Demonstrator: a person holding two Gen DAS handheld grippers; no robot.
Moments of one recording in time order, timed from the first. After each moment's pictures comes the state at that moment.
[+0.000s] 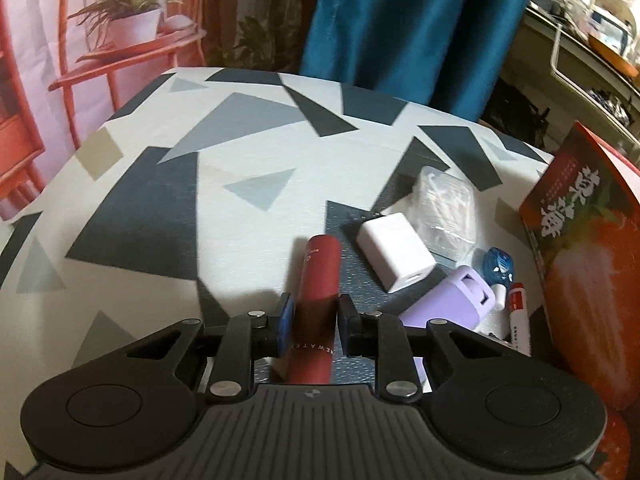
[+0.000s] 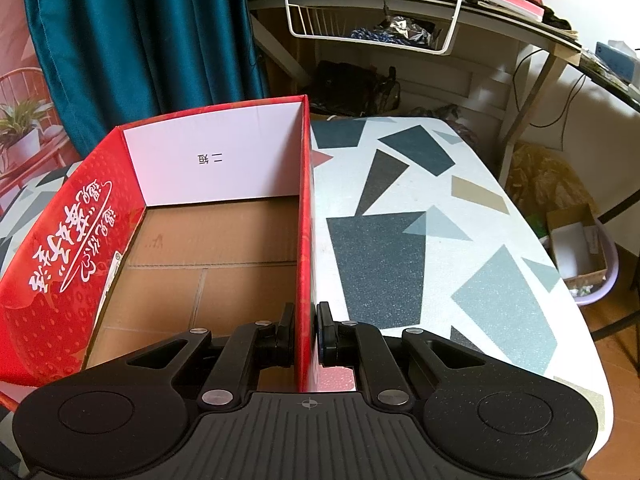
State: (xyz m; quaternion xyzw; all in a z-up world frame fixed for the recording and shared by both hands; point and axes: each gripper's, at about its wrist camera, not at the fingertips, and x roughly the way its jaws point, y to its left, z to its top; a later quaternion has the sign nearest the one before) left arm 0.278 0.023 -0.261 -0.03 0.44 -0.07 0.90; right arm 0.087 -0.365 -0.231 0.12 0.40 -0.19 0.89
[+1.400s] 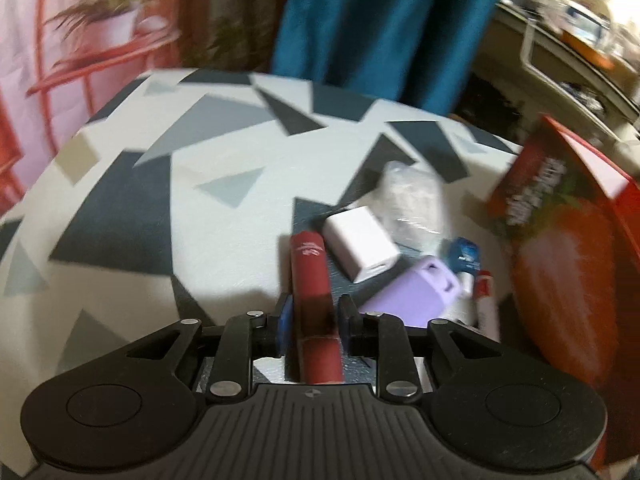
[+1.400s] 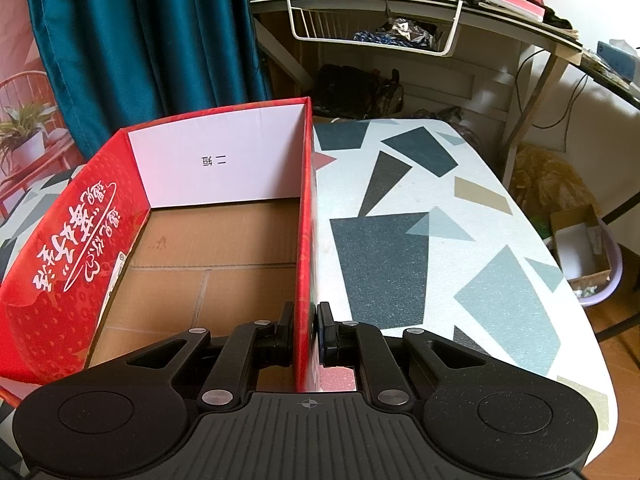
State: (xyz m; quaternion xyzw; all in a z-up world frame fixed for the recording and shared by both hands) left arm 0.268 0.017 -0.251 -0.02 0.43 -0.12 0.89; right arm 0.086 -0.365 -0.231 0.12 0.40 -0.18 0.89
